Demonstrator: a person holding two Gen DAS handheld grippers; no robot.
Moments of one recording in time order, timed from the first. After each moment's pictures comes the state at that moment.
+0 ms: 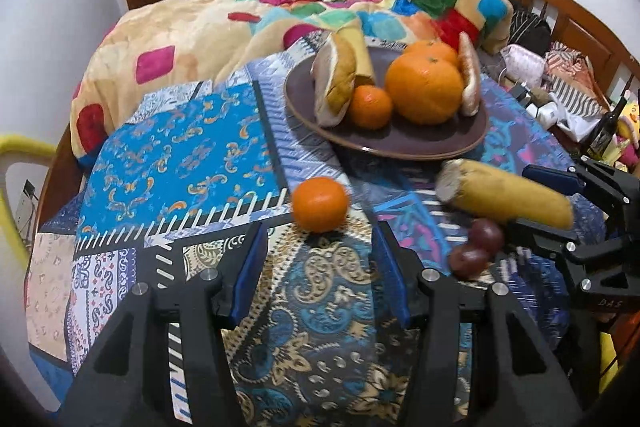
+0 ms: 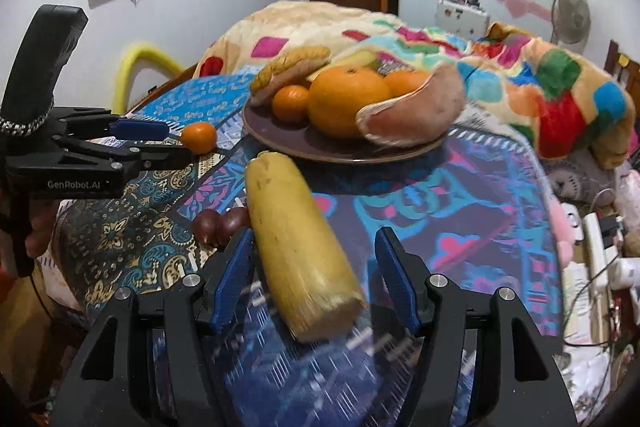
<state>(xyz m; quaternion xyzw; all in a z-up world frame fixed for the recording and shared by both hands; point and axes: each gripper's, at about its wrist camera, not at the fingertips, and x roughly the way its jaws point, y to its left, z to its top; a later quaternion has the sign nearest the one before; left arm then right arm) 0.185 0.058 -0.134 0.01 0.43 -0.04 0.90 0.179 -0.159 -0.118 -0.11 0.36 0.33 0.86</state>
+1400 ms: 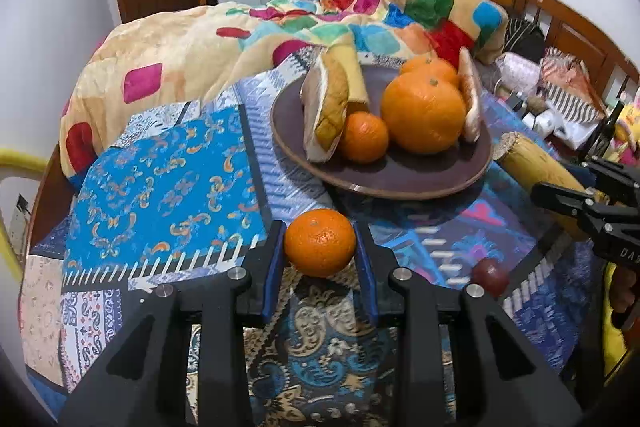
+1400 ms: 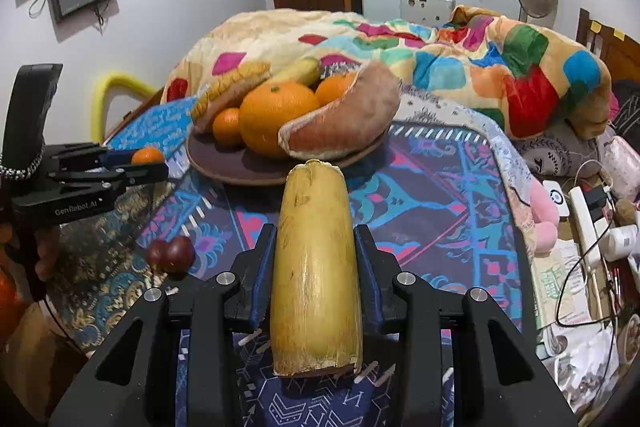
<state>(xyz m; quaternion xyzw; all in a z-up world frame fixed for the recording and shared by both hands) 0.207 0.053 -0.131 0.00 0.41 -0.06 0.91 0.193 -0.195 -0.099 -0.06 0.37 0.28 0.88</state>
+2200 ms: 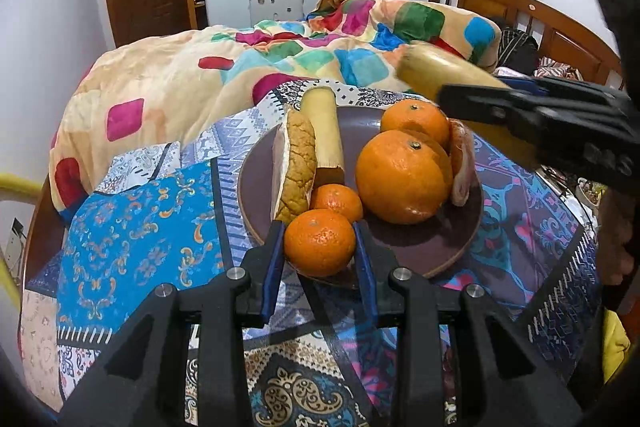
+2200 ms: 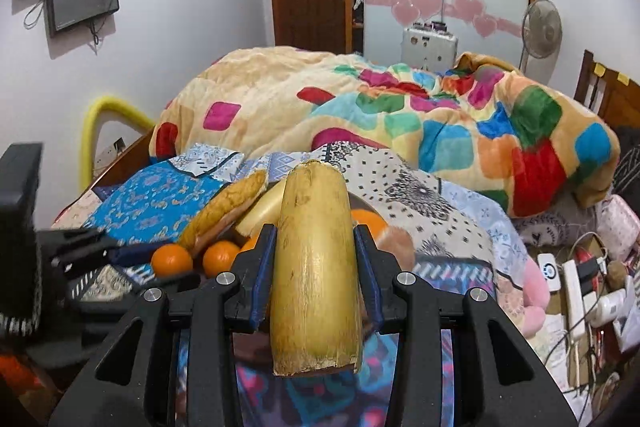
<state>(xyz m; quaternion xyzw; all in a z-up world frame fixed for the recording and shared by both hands) 0.248 0.029 -0.118 0.02 0.38 -0.06 0.92 0.263 -0.141 -0.052 -0.08 0.33 0.28 0.90</state>
